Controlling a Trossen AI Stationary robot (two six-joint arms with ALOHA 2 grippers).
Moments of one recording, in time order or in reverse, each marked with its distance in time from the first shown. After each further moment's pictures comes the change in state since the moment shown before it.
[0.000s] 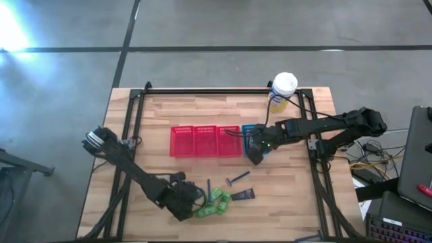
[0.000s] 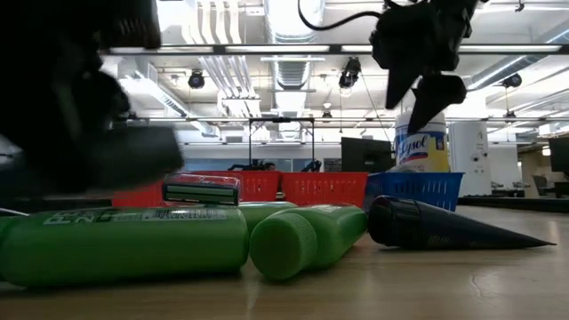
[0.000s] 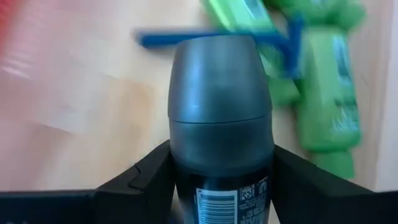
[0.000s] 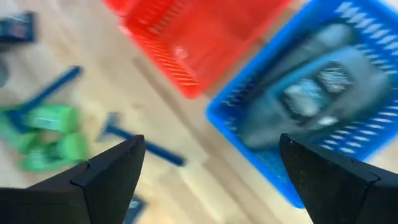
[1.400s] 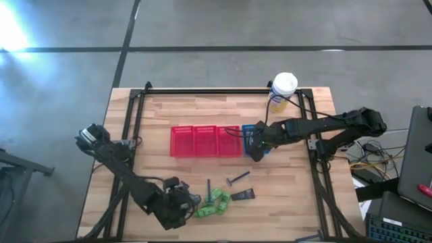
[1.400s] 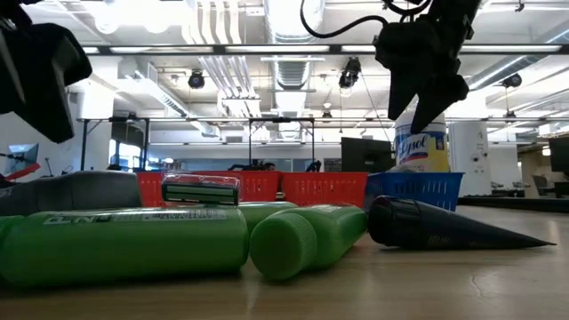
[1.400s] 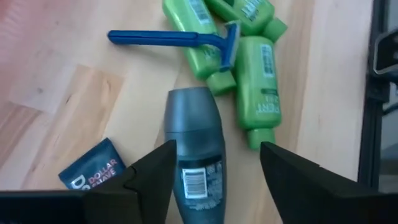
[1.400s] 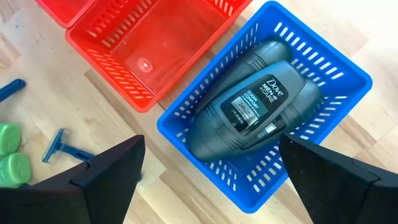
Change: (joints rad) left arm -0.109 -0.062 0.007 0.009 -0.029 -0.129; right arm 0.000 0.002 0.008 -0.084 0.155 -0.017
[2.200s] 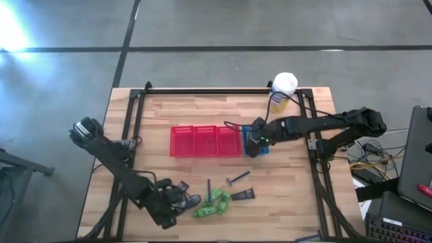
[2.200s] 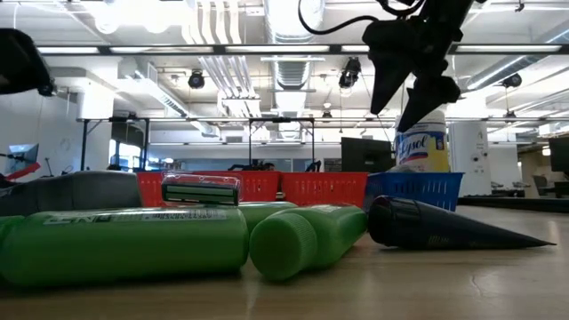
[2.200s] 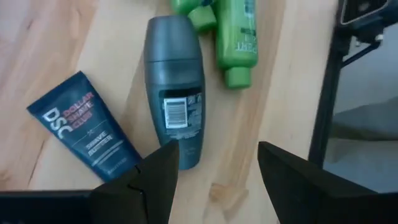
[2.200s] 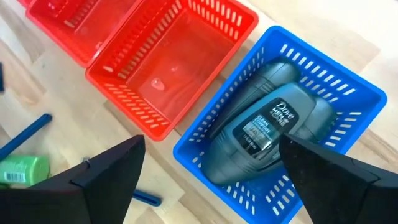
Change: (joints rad) left arm -0.025 -0.102 -0.073 -0.011 0.205 -0.076; right arm -0.034 0.001 0.000 0.082 -0.007 0.044
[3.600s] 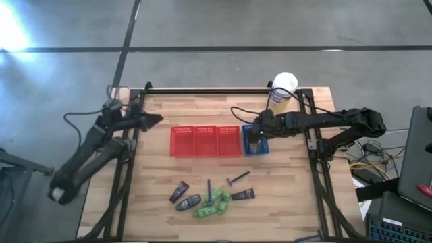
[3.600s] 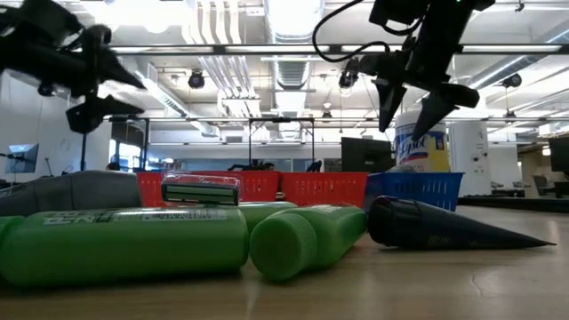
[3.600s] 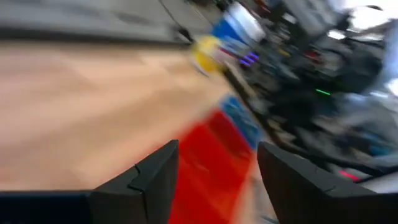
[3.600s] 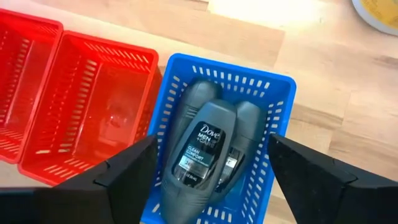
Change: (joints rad) left arm 1.755 -1.170 -0.660 0.165 0.842 0.477; right arm -0.091 0.000 -0.023 -0.075 0.129 0.311
